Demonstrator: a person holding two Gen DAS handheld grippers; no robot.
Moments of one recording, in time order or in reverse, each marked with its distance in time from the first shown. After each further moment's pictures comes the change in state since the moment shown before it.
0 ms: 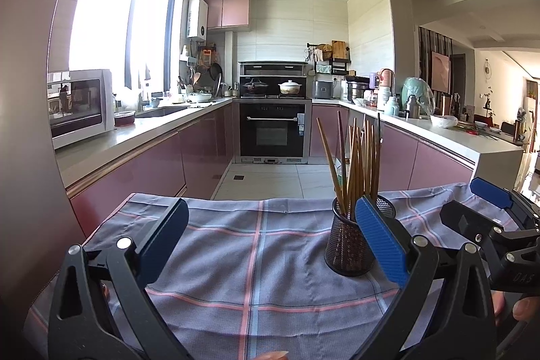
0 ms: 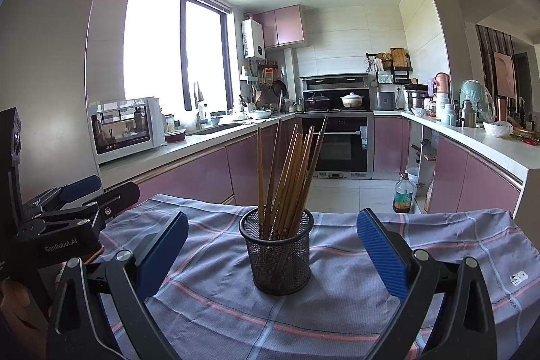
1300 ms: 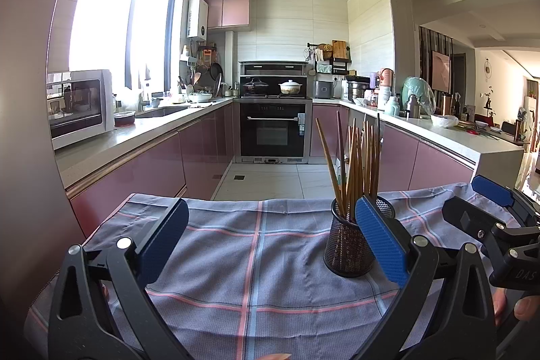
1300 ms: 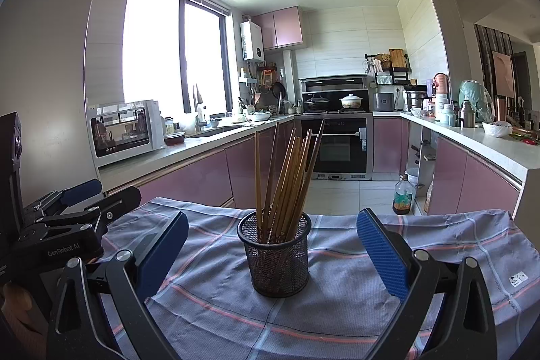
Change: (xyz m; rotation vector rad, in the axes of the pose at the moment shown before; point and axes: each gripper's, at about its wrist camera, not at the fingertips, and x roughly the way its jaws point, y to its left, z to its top) left arm 0.000 -0.002 0.001 0.004 0.002 0.004; right arm 0.002 0.003 0.002 0.002 -0.008 -0.006
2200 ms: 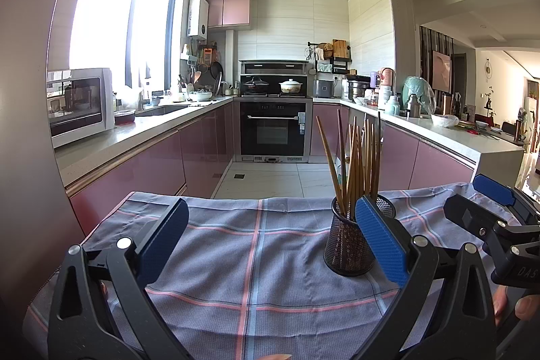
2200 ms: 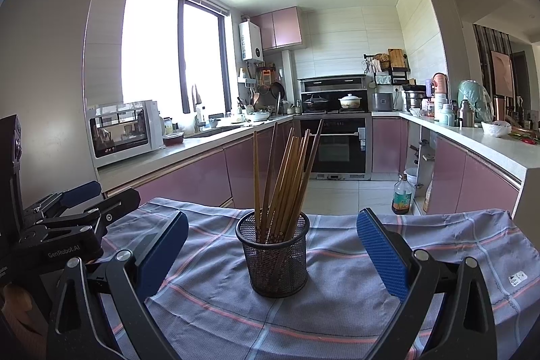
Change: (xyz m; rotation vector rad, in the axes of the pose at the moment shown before) left arm 0.000 0.000 0.000 -0.001 0.002 -0.002; right arm -0.002 -0.001 0.000 0.004 0.001 -0.001
